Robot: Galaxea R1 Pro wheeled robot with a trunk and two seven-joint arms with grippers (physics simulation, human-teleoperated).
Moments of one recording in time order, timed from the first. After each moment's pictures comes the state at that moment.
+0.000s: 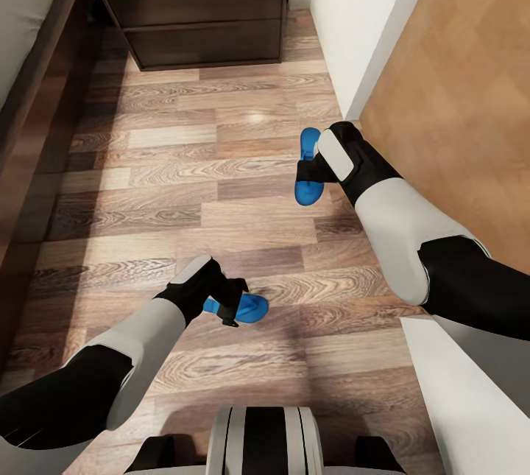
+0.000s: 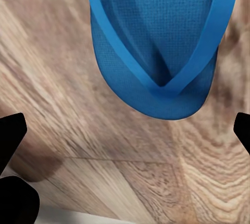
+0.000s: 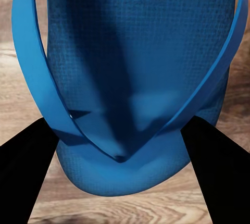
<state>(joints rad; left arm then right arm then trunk) -1.10 -0.15 -0.28 -0.40 1.89 0.12 0.96 -1.62 0.17 0.11 -0.45 -0.42 0.97 -0.38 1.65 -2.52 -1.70</state>
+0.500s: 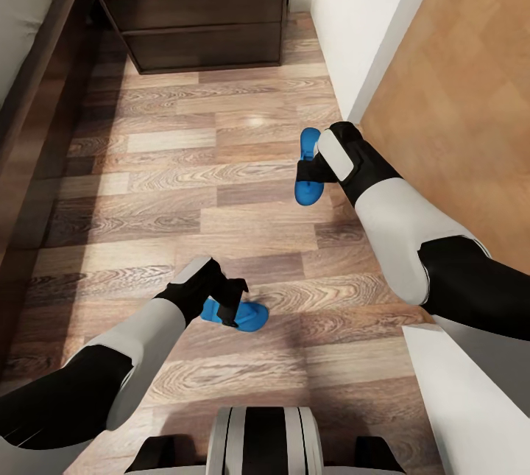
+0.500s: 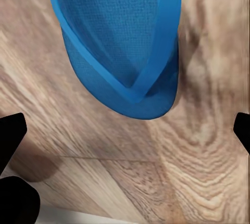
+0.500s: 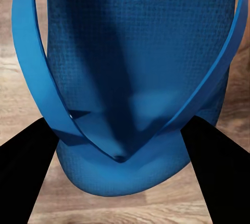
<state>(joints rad) -1.10 -0.15 -0.29 -0.40 1.89 0.12 0.96 -1.62 0.17 0.11 -0.45 -0.42 0.97 -0.38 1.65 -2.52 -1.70</state>
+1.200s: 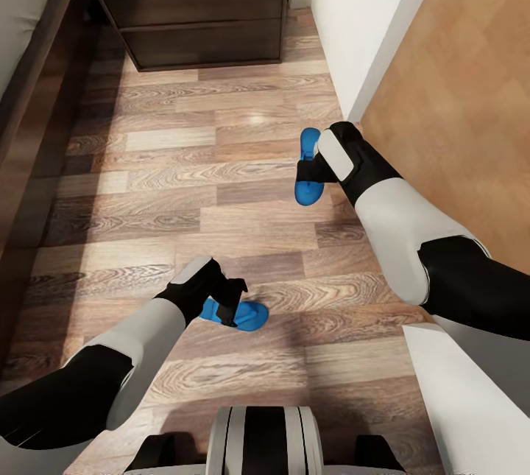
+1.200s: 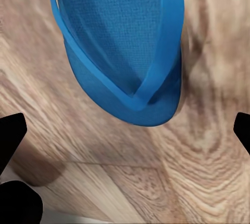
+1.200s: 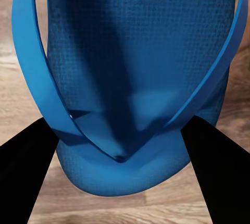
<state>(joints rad) -1.10 -0.15 -0.28 -0.39 1.87 0.12 0.96 -1.62 0.17 0.11 -0.45 -0.42 0.97 -0.38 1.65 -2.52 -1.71</state>
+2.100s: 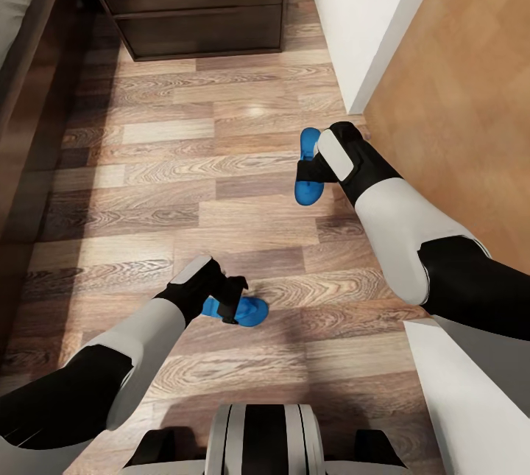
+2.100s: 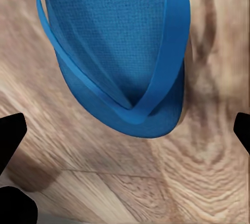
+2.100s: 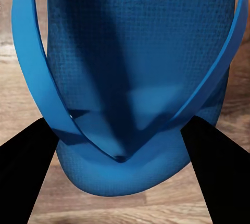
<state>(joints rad) -1.10 -0.15 -0.28 -0.39 1.87 0.13 0.92 -1.62 0.17 0.11 -0.45 -0.42 0.97 -0.38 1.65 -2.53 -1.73</state>
